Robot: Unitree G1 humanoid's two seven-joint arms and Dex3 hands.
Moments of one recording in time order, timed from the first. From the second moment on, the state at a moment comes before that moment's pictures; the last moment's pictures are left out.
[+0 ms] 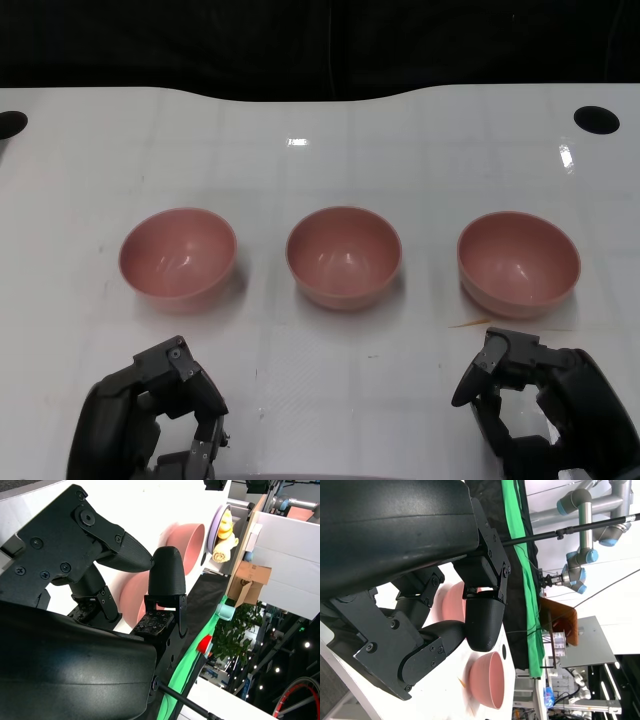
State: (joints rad) left arm 0.18 -0.01 0.04 0.26 -0.17 -0.65 -0.28; right arm 0.01 -0.09 0.08 0.42 0.00 -0.79 0.27
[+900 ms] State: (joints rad) left arm 0.19 -0.02 0.03 0.20 -0.27 -0.60 -0.33; right arm 0.03 -0.10 0.08 0.36 0.06 -0.75 0.31
